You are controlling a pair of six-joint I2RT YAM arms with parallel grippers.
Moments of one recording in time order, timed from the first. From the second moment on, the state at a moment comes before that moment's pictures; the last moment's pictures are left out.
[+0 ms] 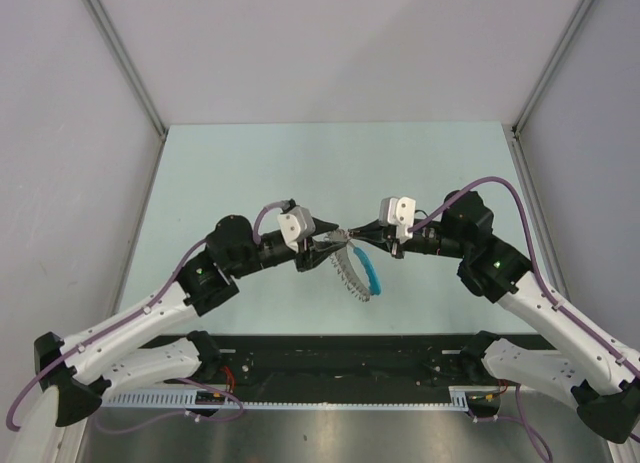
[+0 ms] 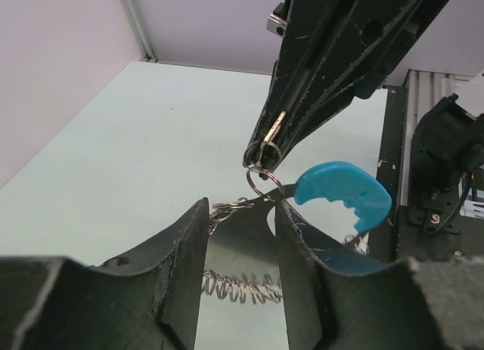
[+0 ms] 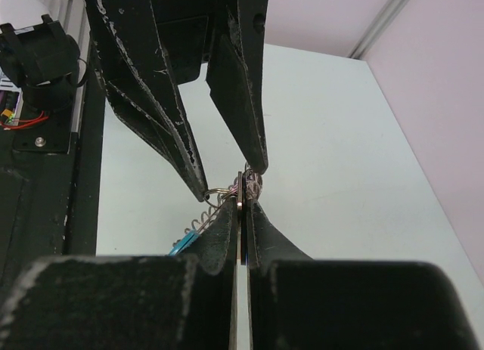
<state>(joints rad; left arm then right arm) -0.90 0.91 0.81 0.10 0.32 0.11 0.73 0.92 0.98 -0.17 -0.61 -0.42</state>
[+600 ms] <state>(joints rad) -0.93 0.90 0.87 0.00 0.16 0.05 0.73 0.93 0.97 -0.17 -0.53 -0.37</state>
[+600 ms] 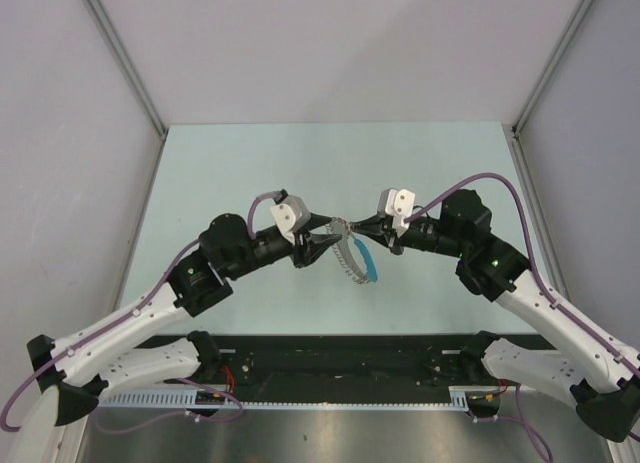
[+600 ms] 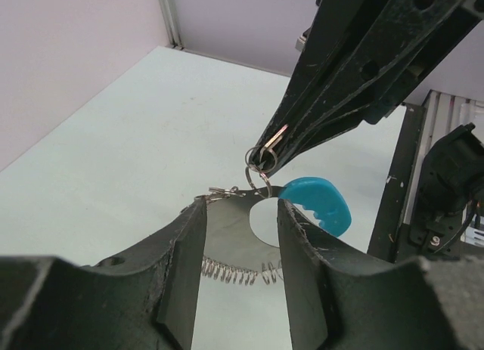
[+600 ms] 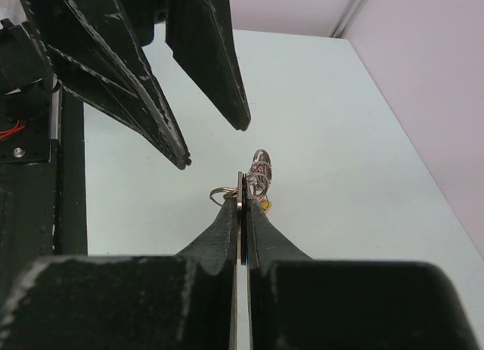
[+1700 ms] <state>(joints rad) -0.95 0.97 0.88 0.08 0.21 0.05 0.74 0.95 0.97 -0.14 -0.48 -0.30</state>
